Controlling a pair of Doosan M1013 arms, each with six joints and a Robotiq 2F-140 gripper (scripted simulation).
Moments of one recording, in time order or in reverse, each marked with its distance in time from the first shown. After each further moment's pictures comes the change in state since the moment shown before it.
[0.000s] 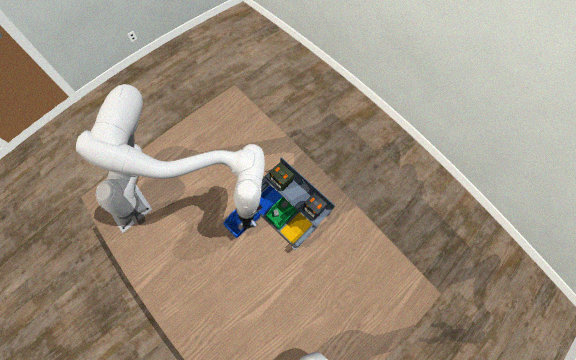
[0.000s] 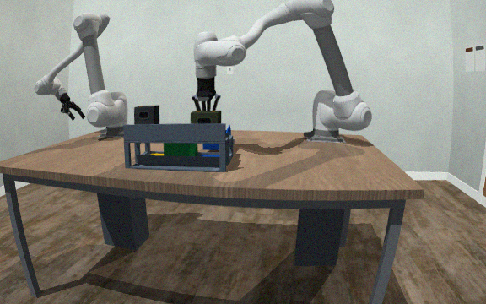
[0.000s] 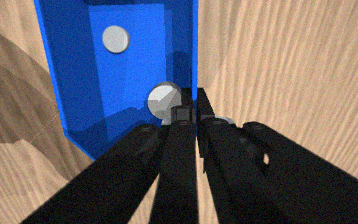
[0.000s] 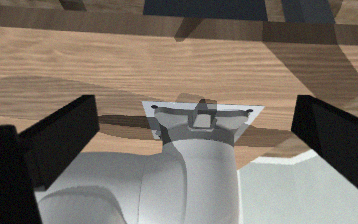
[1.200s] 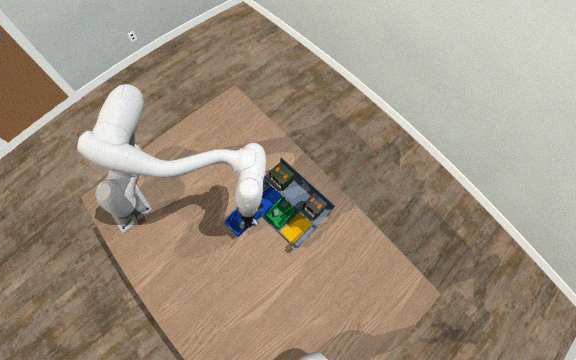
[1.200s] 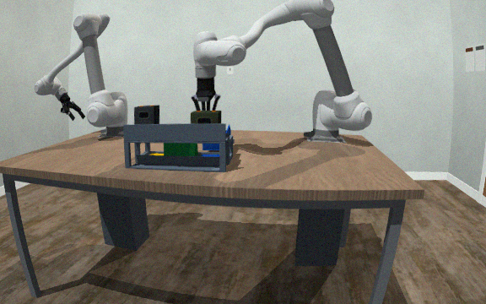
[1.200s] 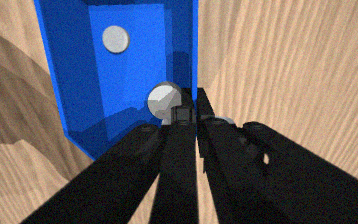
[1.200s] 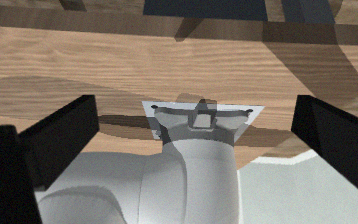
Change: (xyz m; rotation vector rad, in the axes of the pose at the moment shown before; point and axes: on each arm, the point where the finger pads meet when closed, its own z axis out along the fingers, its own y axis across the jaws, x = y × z) left arm 0.009 0.000 -0.001 0.000 0.000 0.000; right arm 0.000 0.000 0.000 0.000 0.000 0.000
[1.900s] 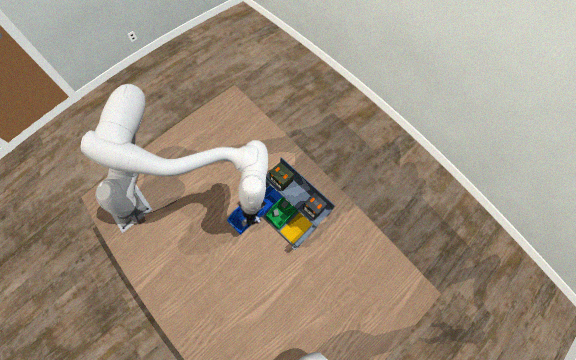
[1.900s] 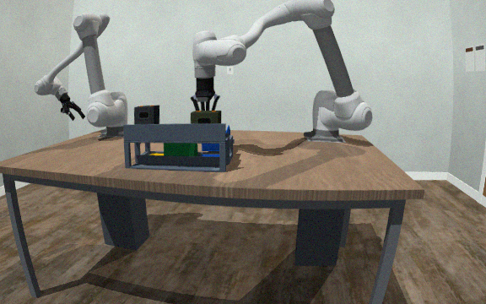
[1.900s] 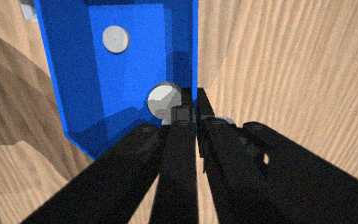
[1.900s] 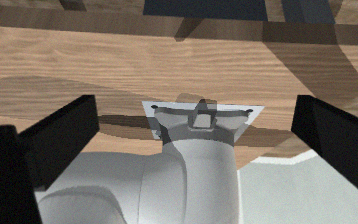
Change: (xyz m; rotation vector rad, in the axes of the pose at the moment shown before) left arm 0.017 0.000 -0.003 0.000 0.000 0.000; right arm 0.000 0.000 0.000 0.000 0.000 0.000
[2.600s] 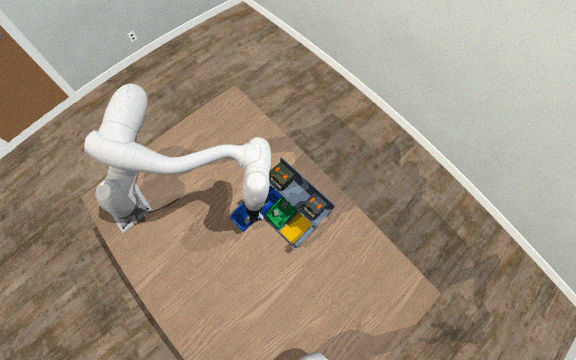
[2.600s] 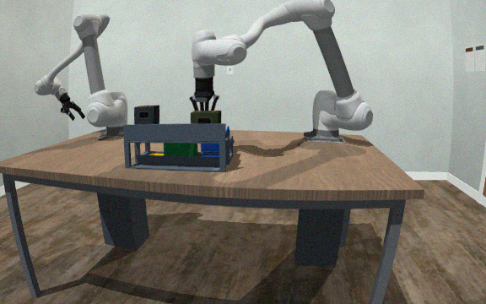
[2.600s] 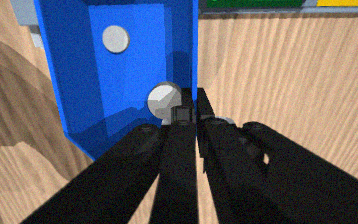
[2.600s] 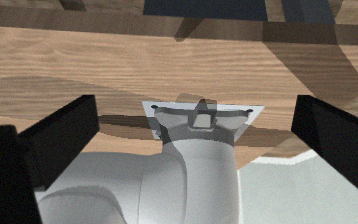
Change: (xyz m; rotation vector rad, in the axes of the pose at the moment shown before) left arm 0.021 0.000 -0.003 0.000 0.000 0.000; right arm 0.000 0.000 0.000 0.000 0.000 0.000
